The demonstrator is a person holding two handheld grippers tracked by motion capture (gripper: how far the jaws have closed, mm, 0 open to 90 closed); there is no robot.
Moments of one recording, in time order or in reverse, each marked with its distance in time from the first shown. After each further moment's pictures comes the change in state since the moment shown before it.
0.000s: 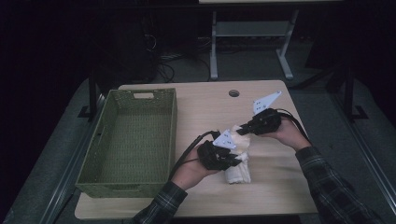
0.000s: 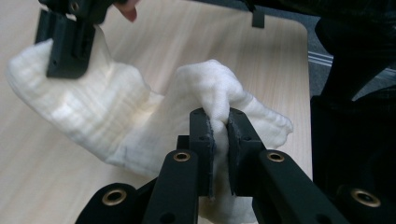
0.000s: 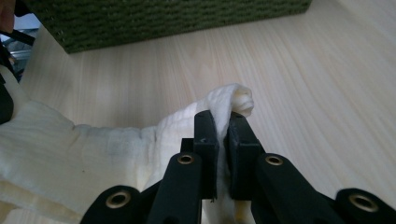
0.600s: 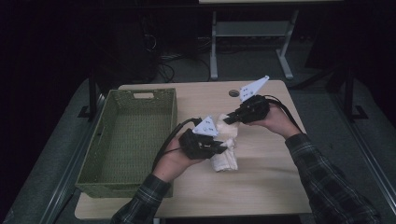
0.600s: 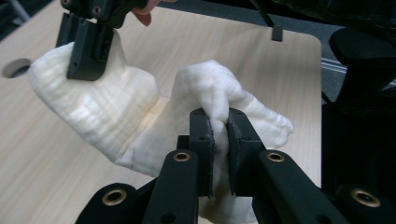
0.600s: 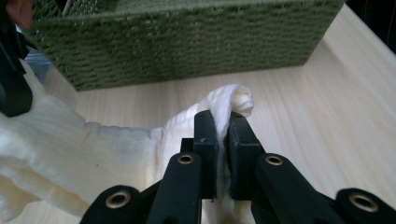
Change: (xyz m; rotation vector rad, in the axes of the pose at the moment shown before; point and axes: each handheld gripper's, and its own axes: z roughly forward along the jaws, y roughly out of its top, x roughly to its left) left arm 0.016 0.002 -0.058 -0.024 0.087 -0.002; right arm 0.000 0.064 0.004 -0.024 0.014 -0.067
